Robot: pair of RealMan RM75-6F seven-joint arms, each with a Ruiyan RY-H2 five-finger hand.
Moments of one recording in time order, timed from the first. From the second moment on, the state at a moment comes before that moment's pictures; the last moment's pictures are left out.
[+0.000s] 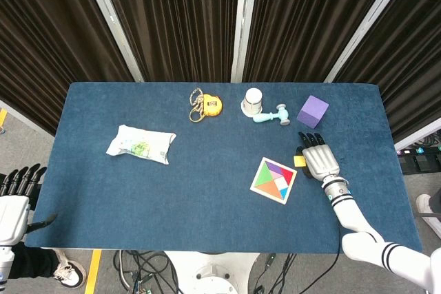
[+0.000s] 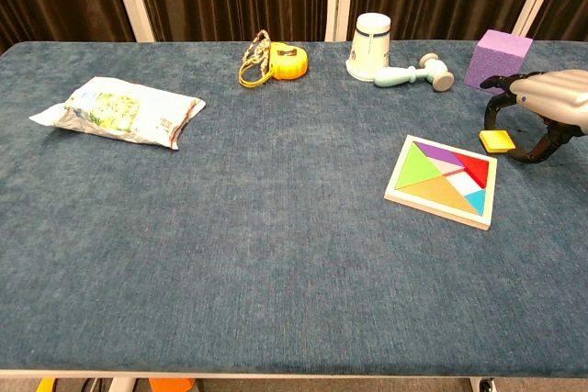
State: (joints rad) left arm -0.03 -1.15 -0.01 -1.55 1.55 1.55 0.00; right arm 0.62 -1.51 0.12 -1.22 -1.14 0.87 -0.33
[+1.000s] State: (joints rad) left arm -0.03 -1.16 -0.01 -1.53 1.54 1.54 -0.01; right arm 0.60 -1.42 0.02 -1.42 -1.36 0.92 -0.27
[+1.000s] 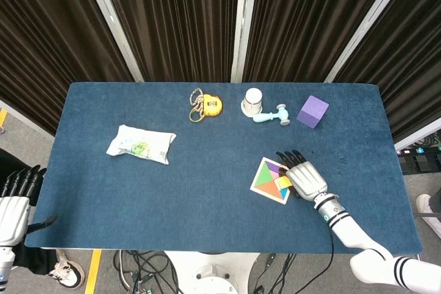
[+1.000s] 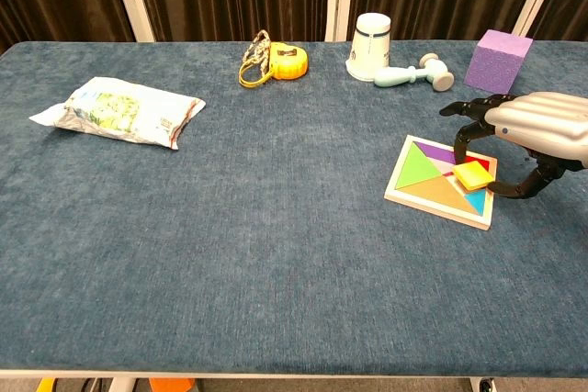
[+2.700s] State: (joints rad) left arm -0.02 -1.16 -0.01 -1.51 1.54 1.55 -0.03; right arm 0.62 -1.37 0.03 -1.52 -1.34 0.91 -0.31
